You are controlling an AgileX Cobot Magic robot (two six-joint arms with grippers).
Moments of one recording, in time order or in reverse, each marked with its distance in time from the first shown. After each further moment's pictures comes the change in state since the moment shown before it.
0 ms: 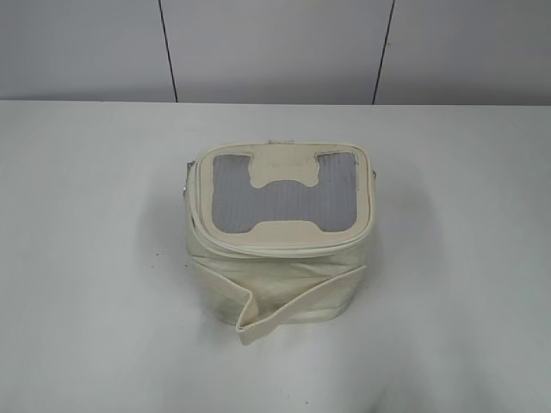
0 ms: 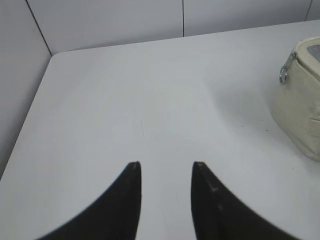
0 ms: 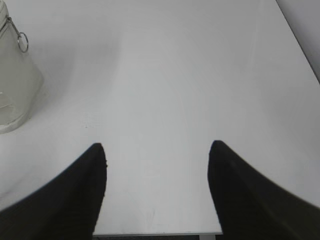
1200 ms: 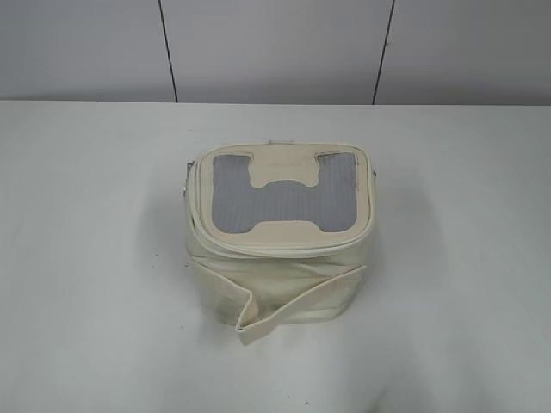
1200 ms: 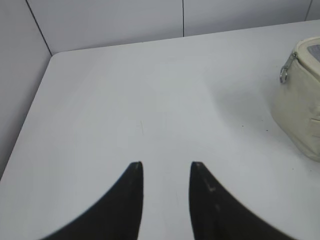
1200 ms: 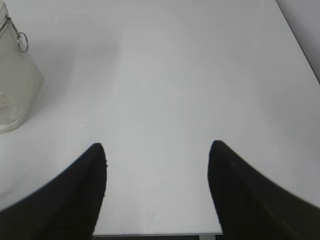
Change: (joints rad) left arm 0.000 0.000 0.000 0.000 0.000 0.000; right arm 0.000 0.000 0.000 0.000 0.000 0.000
